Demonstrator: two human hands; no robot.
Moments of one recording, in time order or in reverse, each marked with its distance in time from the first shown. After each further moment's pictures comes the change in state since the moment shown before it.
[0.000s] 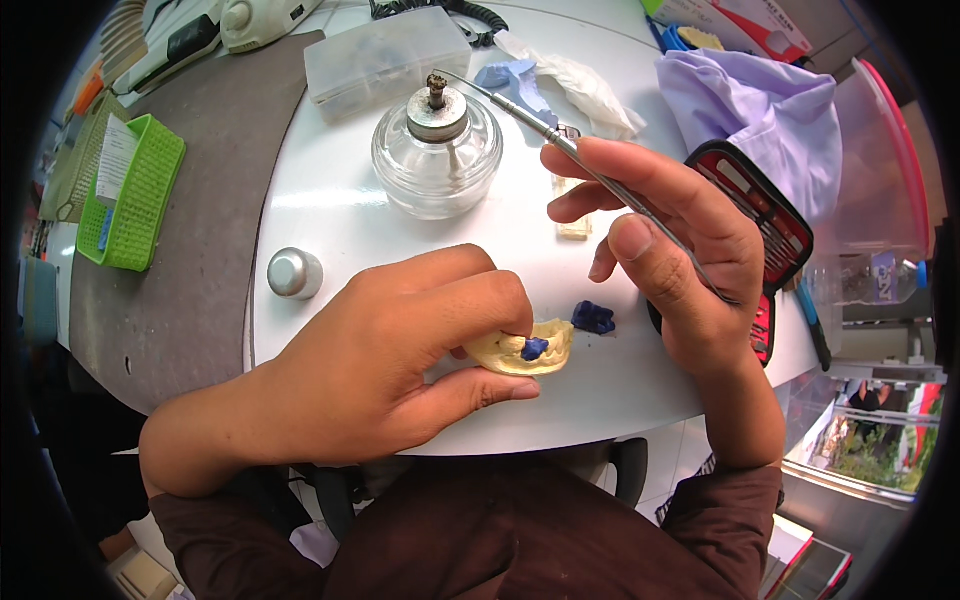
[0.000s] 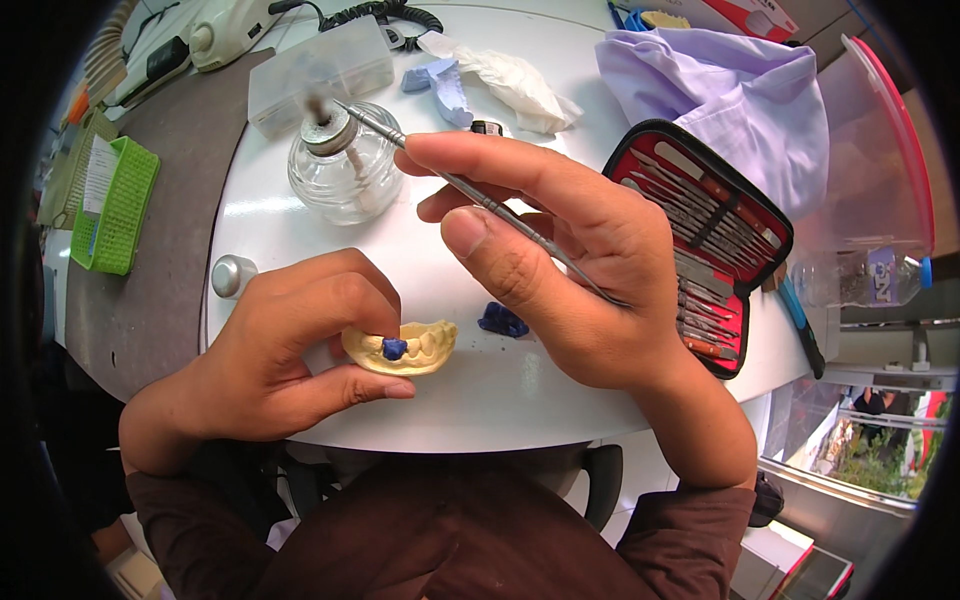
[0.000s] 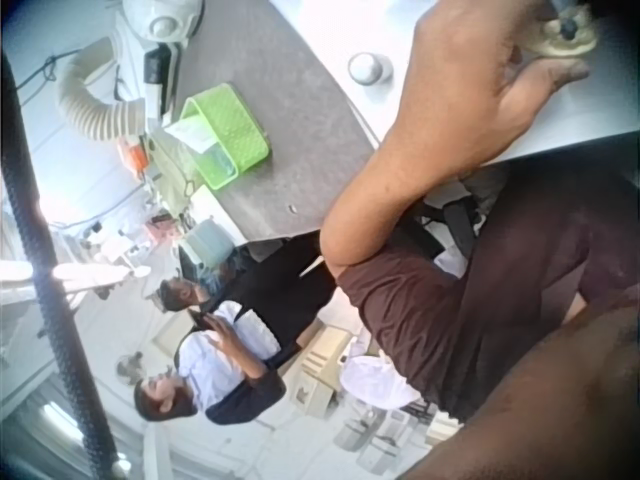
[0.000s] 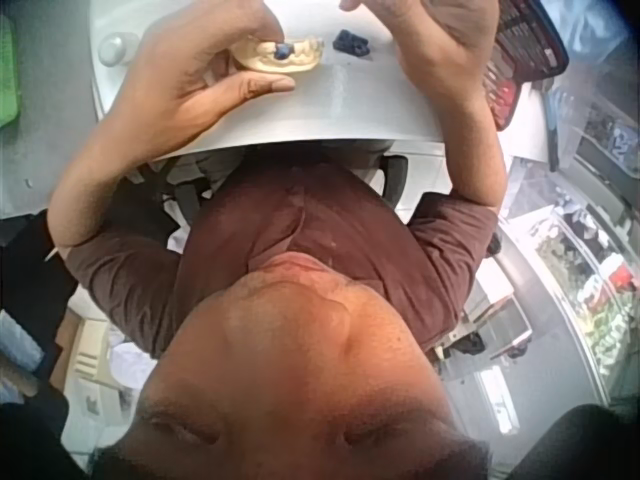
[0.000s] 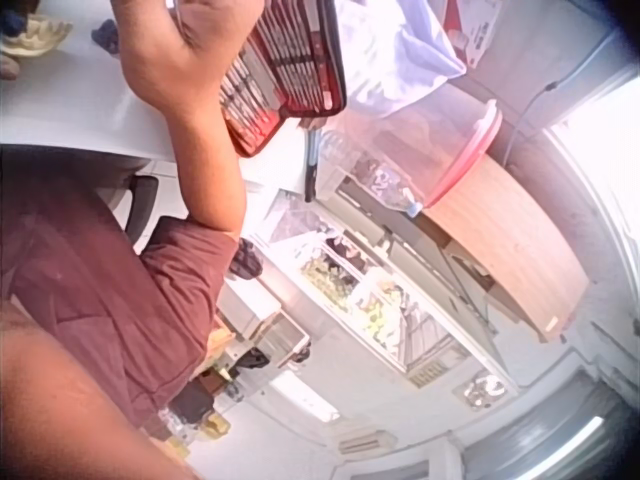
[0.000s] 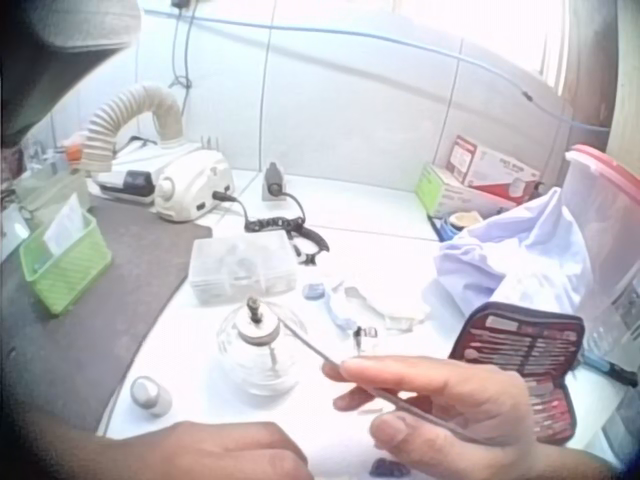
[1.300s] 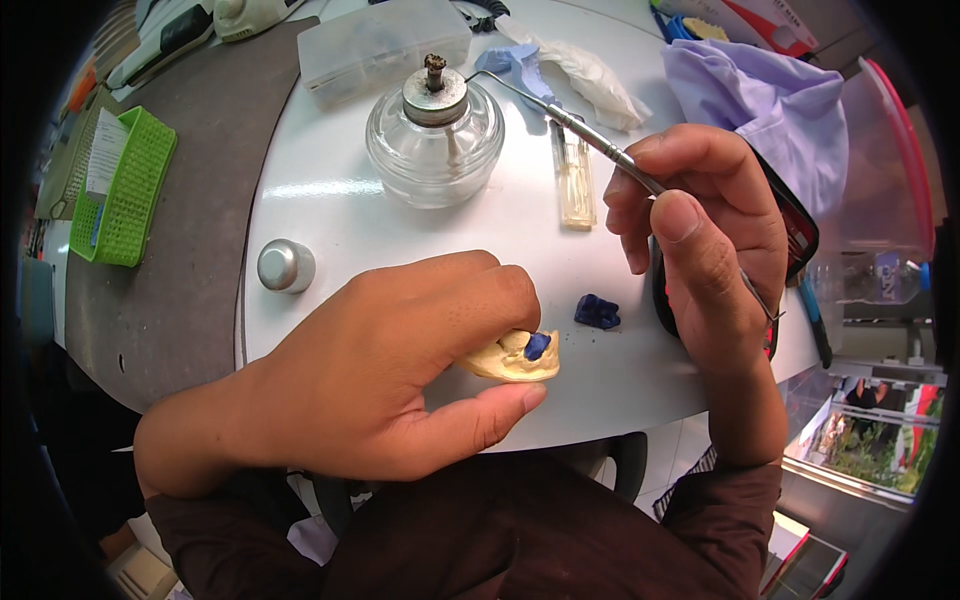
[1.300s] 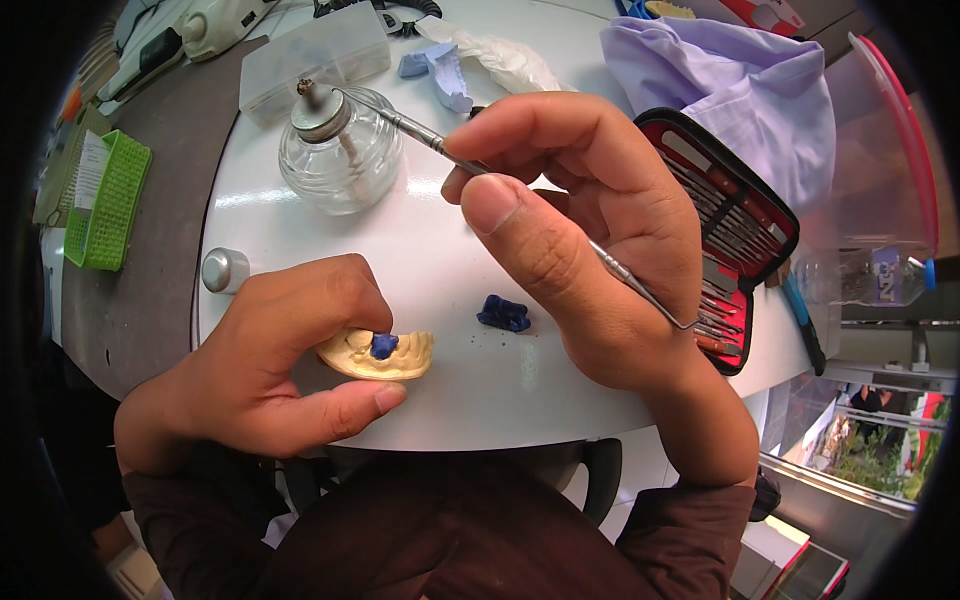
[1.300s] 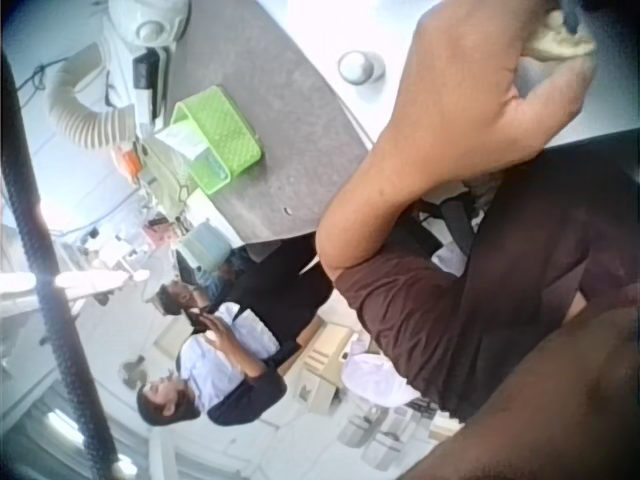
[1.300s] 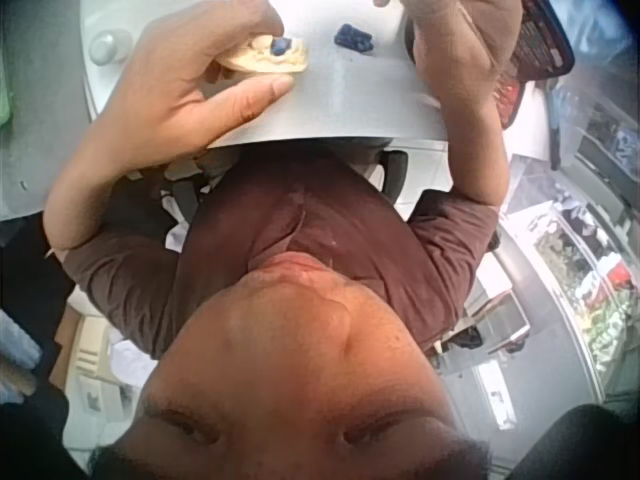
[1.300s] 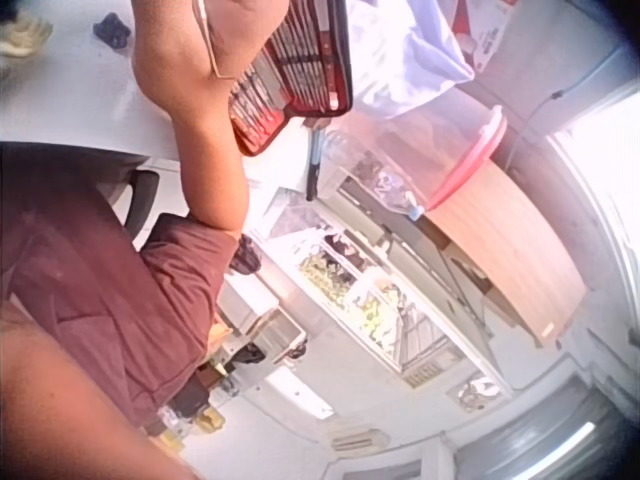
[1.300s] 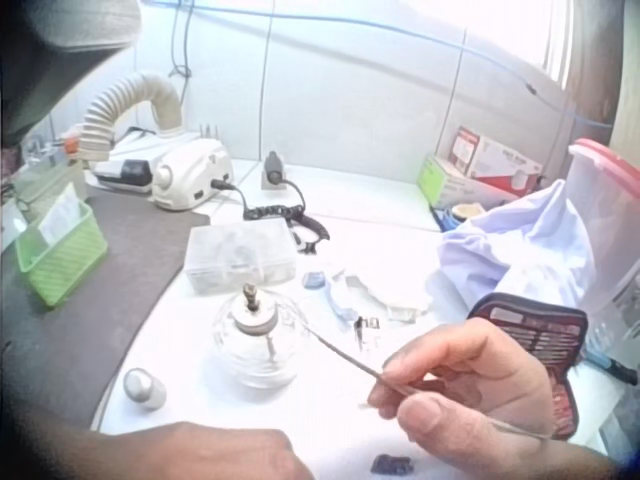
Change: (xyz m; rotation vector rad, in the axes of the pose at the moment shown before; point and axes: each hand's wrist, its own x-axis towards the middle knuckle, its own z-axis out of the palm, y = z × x) left_hand 0.003 0.004 -0.002 -0.019 -0.022 0.013; right_hand 0.000 -0.001 -0.003 0.052 0.120 0.001
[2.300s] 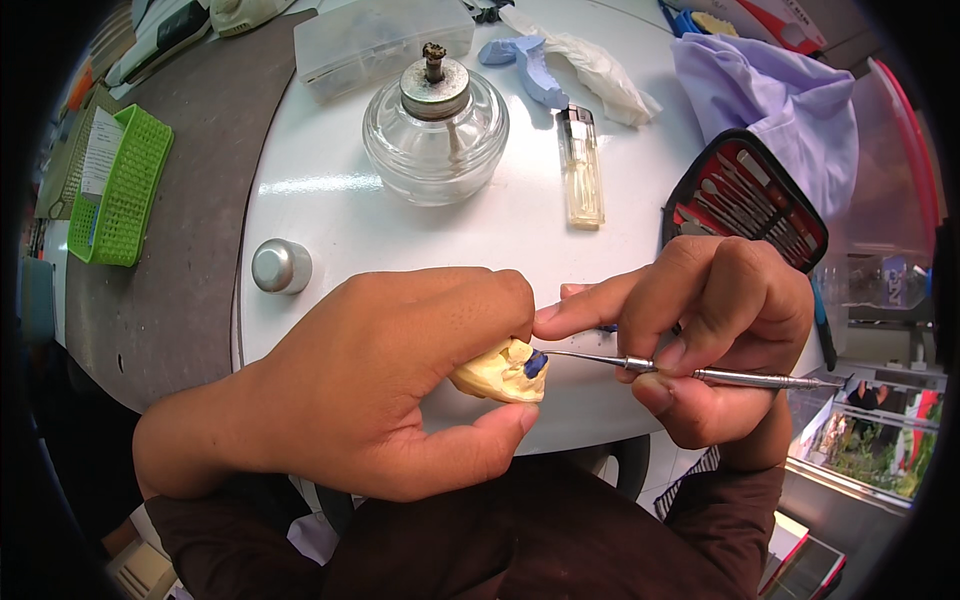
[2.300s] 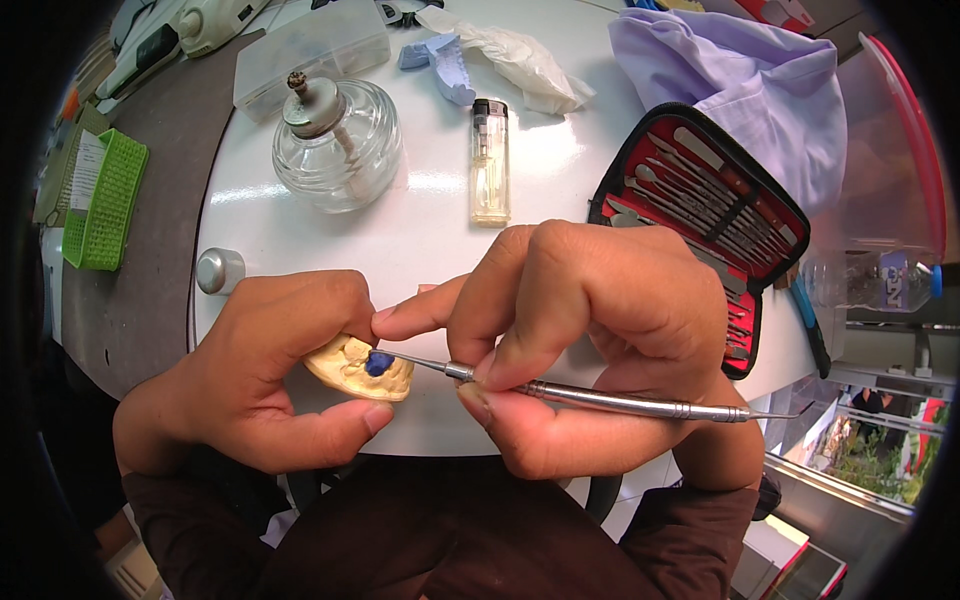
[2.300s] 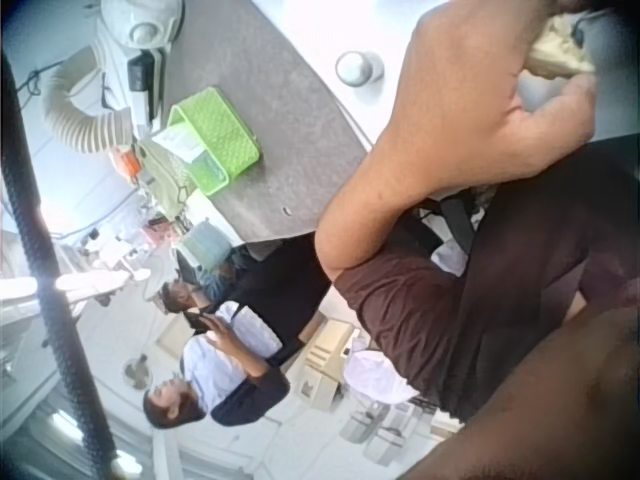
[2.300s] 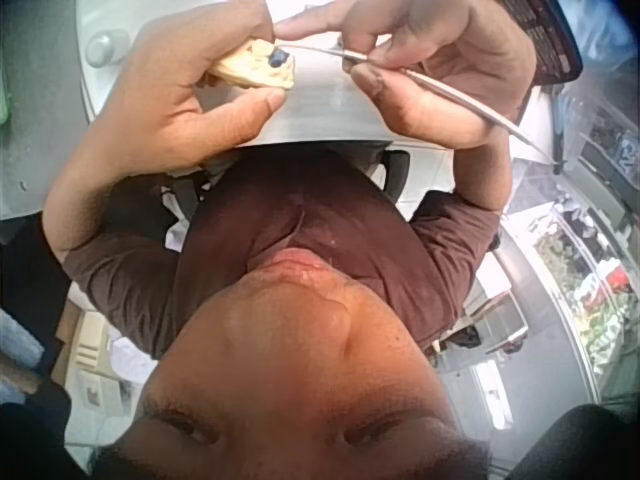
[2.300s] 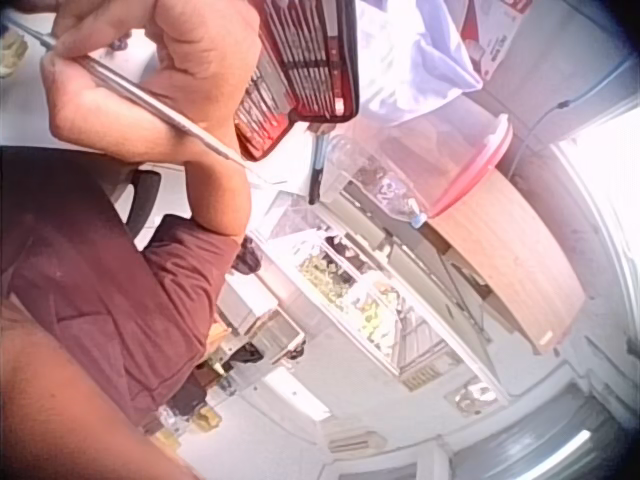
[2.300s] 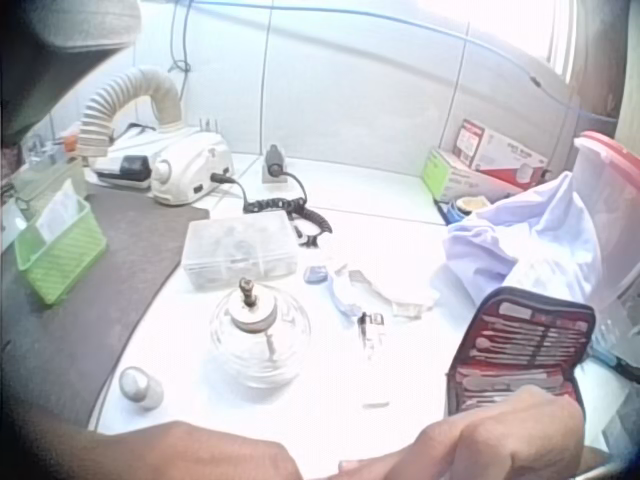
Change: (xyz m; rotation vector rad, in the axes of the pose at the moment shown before) left_hand -0.003 -0.002 -0.001 0.004 -0.014 0.001; right_hand -0.011 -0.011 -0.007 0.155 -0.378 -0.023
